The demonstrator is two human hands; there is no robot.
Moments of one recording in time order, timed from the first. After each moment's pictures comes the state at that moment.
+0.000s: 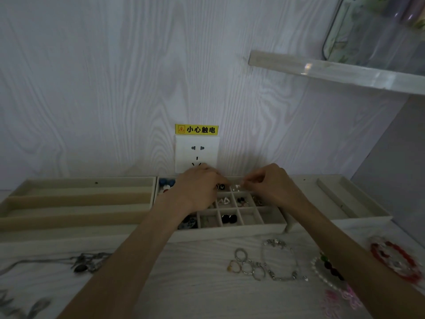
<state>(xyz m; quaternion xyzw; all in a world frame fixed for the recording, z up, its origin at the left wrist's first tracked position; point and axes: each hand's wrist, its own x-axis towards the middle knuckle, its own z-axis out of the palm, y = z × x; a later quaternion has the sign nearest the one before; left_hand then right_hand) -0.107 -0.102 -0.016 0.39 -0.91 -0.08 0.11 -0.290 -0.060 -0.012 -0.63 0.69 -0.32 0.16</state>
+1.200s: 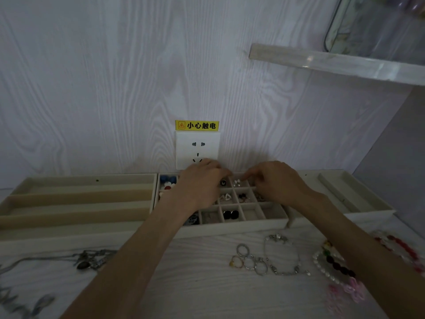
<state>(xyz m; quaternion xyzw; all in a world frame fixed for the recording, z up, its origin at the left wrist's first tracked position) -0.112 -0.098 -0.017 0.39 -0.91 -0.03 0.12 -0.294 -0.056 -0.003 -0.71 0.69 -0.14 0.03</state>
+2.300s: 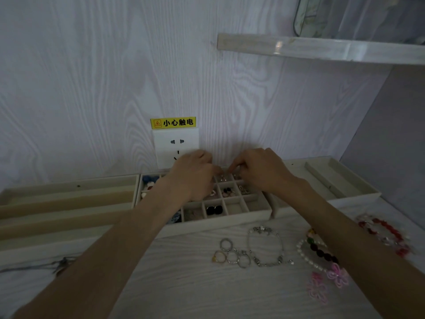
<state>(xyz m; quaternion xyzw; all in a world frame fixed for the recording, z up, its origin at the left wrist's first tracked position) -0.134 -0.099 -0.001 0.37 -0.93 0.07 0.03 -0.297 -0.054 0.007 -0.73 0.67 -0.14 -0.01</state>
